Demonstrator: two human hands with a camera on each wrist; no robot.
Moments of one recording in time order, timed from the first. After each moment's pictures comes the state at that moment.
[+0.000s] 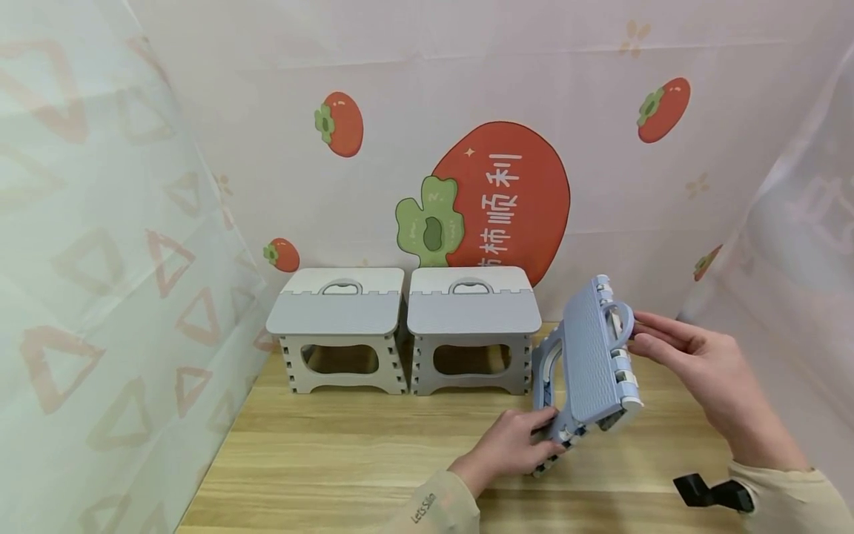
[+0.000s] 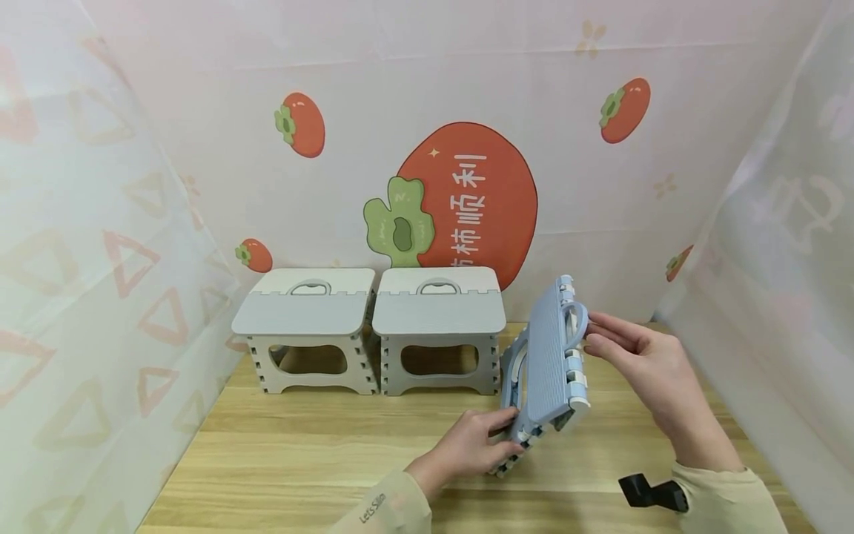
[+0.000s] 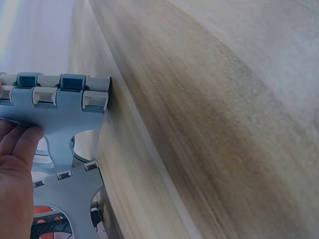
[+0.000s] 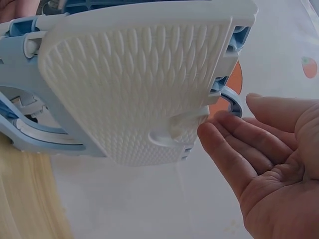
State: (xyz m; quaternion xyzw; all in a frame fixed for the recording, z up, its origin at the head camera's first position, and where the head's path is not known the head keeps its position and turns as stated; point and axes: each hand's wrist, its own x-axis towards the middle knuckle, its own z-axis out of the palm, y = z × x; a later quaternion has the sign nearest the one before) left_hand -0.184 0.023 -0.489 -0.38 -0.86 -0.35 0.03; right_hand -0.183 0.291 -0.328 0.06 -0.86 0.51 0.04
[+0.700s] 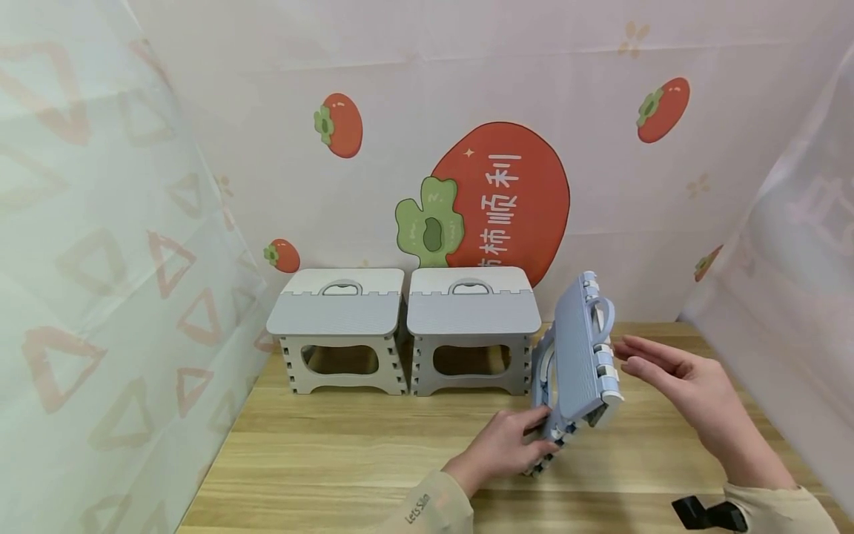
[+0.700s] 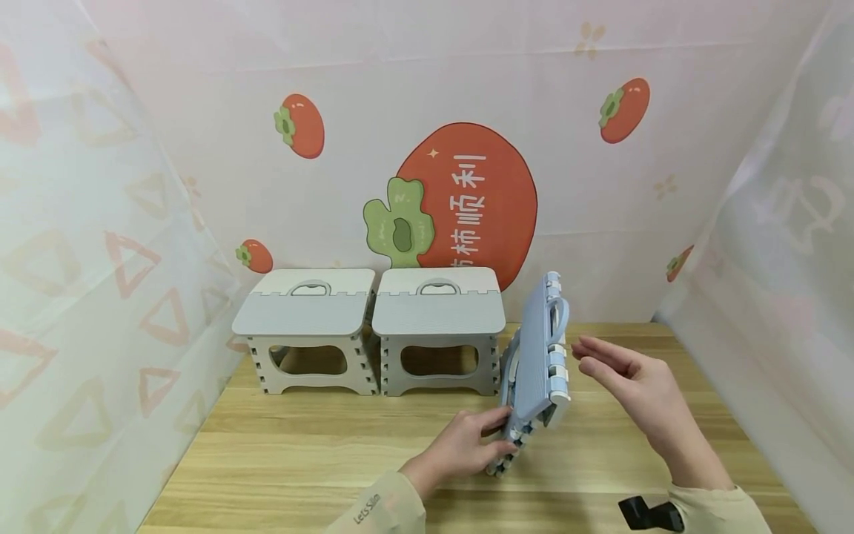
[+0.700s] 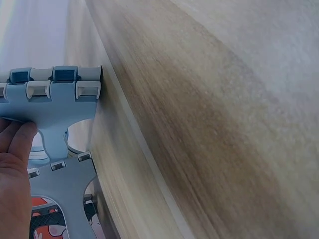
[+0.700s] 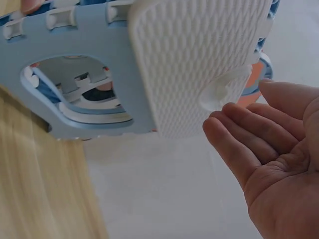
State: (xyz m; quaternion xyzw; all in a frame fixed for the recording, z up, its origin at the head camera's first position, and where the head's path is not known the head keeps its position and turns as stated) left_hand -0.182 0.015 -0.489 -0.33 -0.86 -0.38 -0.02; right_hand -0.173 0.292 -0.361 0.10 -0.86 0.50 0.03
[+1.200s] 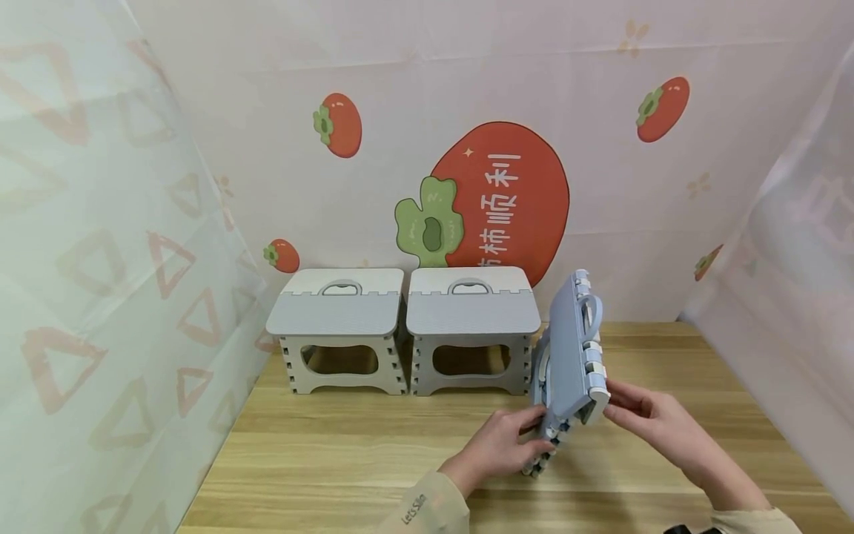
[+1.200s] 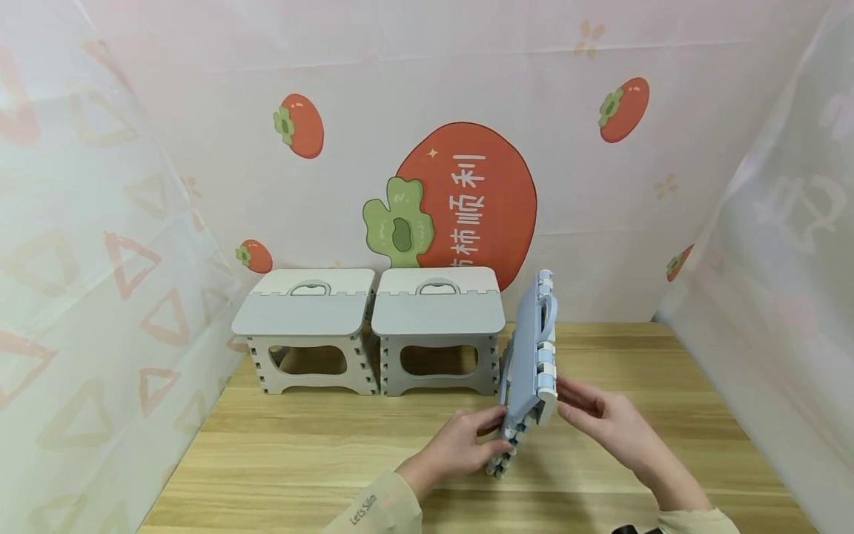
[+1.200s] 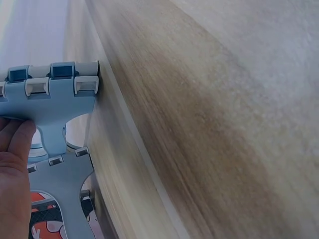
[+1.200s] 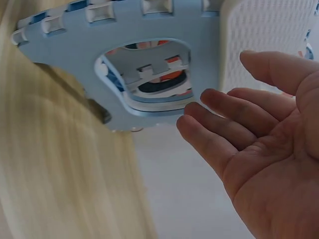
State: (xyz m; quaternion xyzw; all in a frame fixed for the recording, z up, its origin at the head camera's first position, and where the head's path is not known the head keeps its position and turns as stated) left_hand -0.183 0.011 -0.492 -0.33 -0.85 -0.42 -0.03; right_hand -0.166 0.285 -0.406 0.13 -0.85 0.50 -0.10
